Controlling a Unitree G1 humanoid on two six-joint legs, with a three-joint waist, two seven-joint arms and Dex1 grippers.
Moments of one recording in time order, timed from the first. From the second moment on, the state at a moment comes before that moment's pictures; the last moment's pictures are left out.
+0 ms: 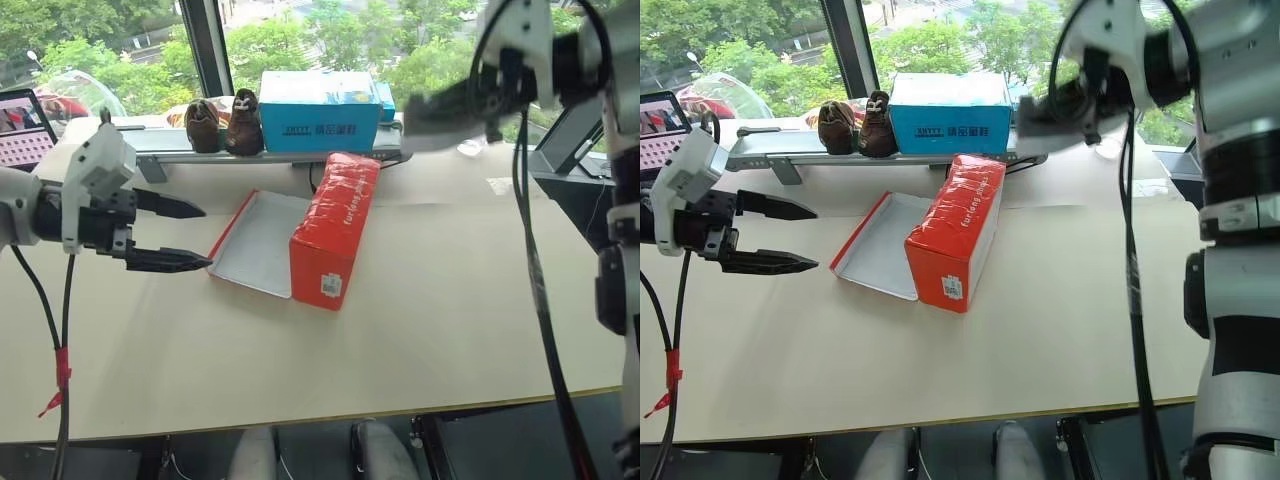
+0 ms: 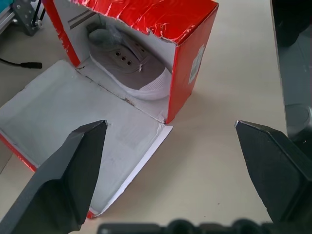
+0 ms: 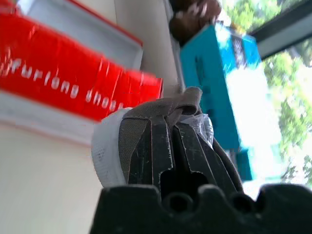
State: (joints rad) left arm -0.67 1.22 0.07 -0.08 -0.63 0.73 -1.41; right arm -1.42 -0.84 0.30 0.72 -0.04 0.09 1.44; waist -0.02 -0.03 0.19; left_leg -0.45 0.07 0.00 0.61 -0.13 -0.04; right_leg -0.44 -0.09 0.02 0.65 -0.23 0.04
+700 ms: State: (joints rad) left arm -0.72 1.20 0.04 -0.05 -0.60 0.73 -1.46; right arm -1.12 -0.86 0.29 0.90 -0.15 0.04 1.36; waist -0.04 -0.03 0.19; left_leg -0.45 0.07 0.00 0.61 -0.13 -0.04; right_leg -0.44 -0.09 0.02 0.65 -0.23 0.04
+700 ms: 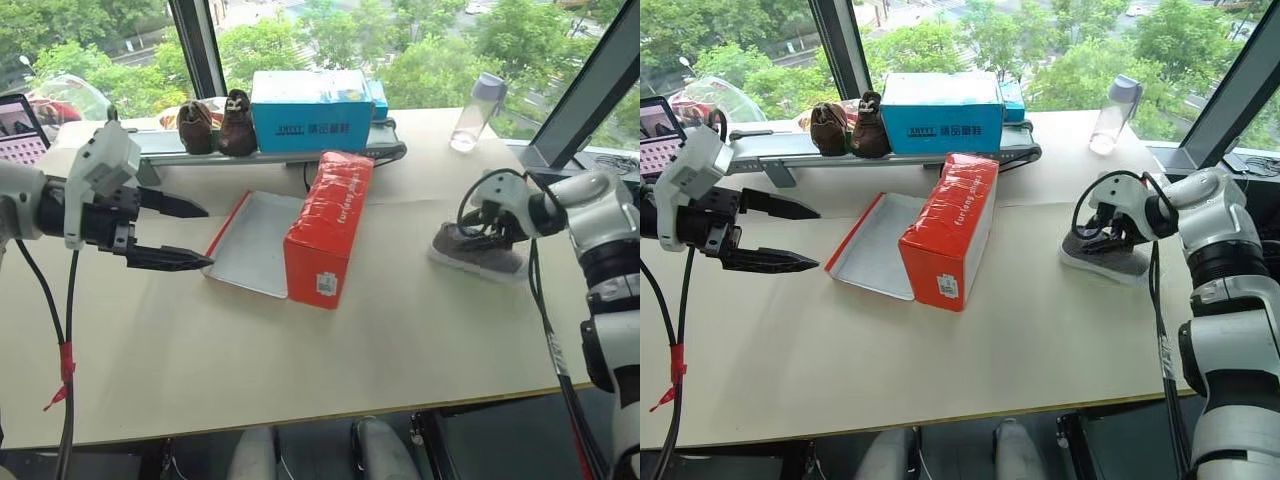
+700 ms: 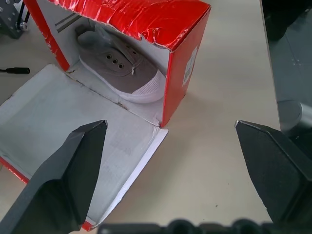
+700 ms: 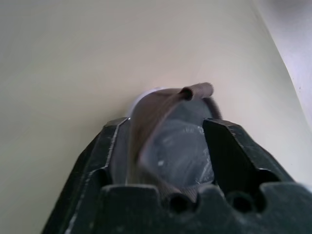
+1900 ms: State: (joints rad) left arm -0.66 1.21 0.10 -0.11 -0.63 0.77 -1.41; right arm -1.13 -0.58 0.22 0.35 0.10 0.46 1.41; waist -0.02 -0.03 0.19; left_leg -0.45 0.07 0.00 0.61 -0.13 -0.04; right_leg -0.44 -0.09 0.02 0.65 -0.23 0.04
